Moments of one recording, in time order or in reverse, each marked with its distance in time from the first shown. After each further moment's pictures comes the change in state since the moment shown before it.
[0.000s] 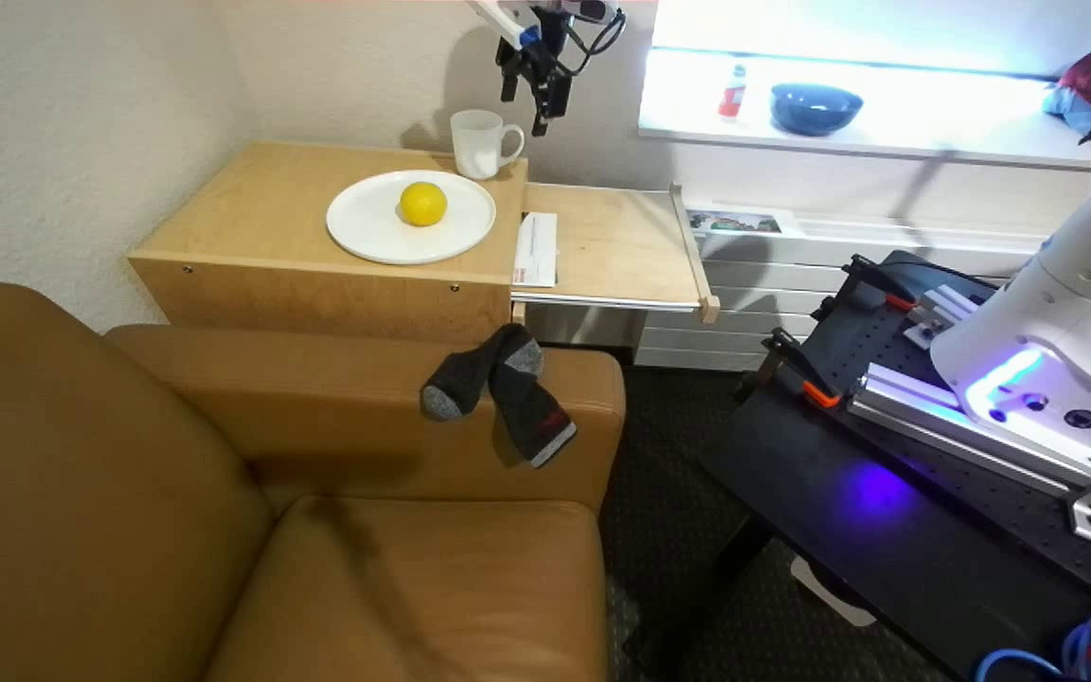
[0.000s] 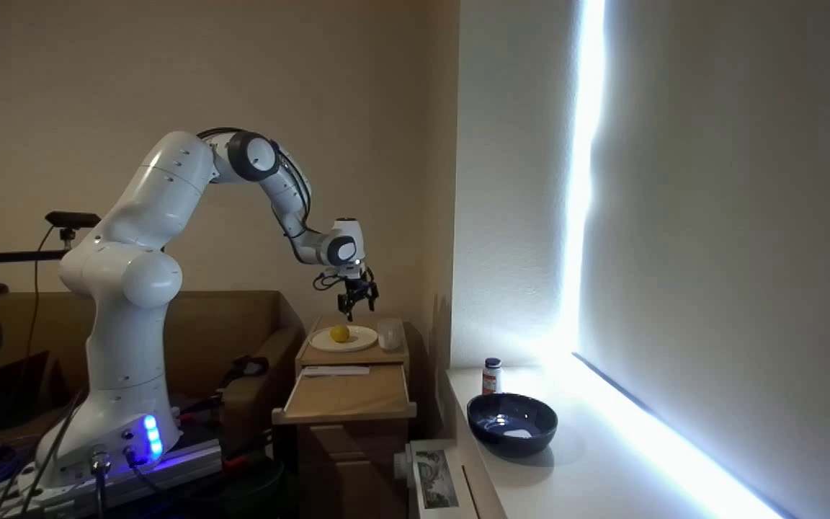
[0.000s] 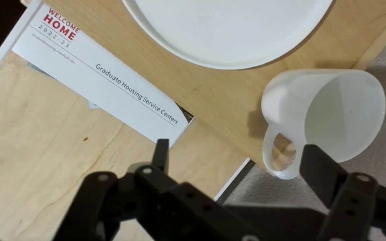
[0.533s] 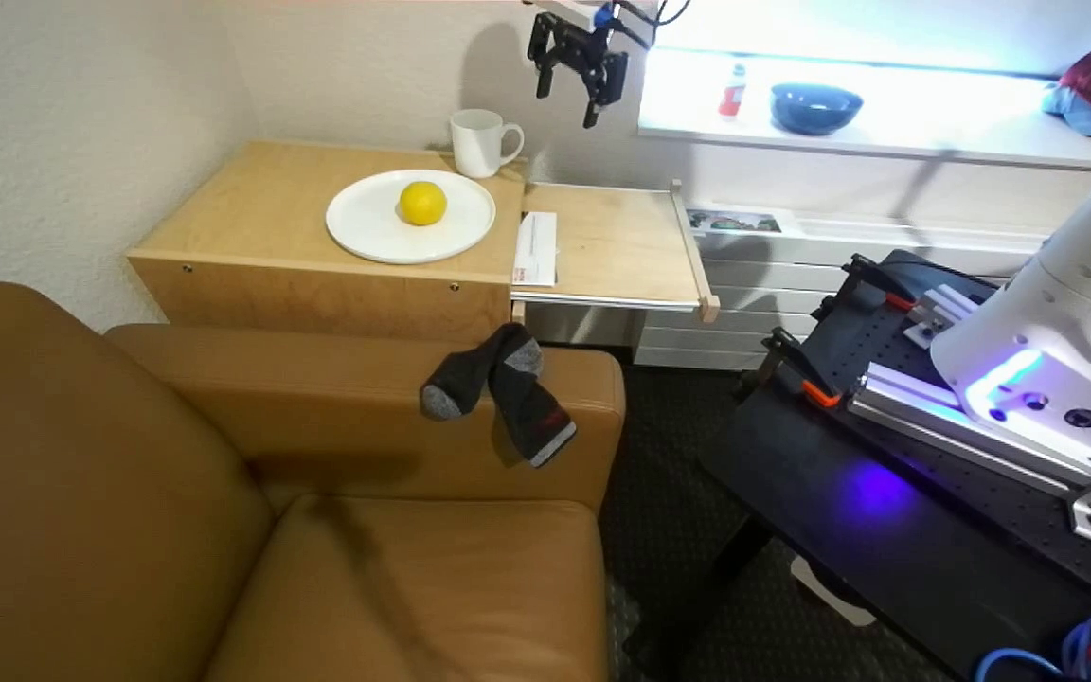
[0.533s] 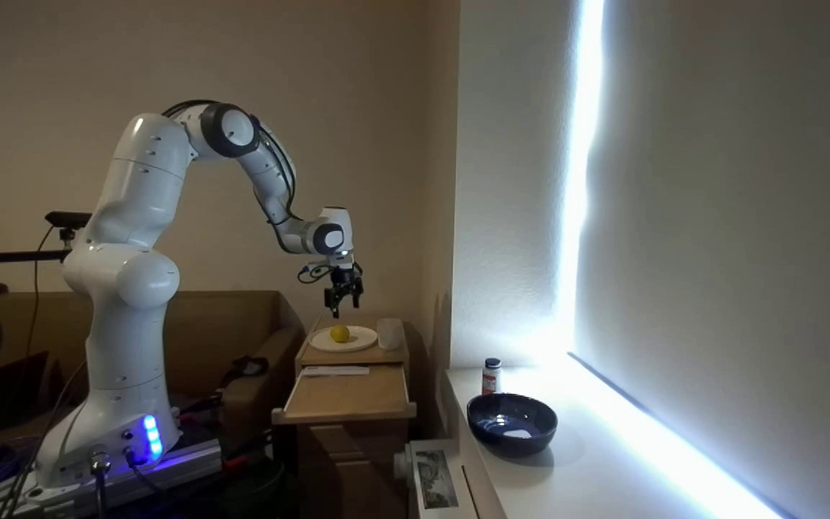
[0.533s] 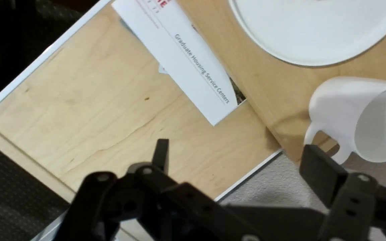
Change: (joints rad) arm -0.050 -0.205 0.049 -0.219 -0.046 -0.065 -0.170
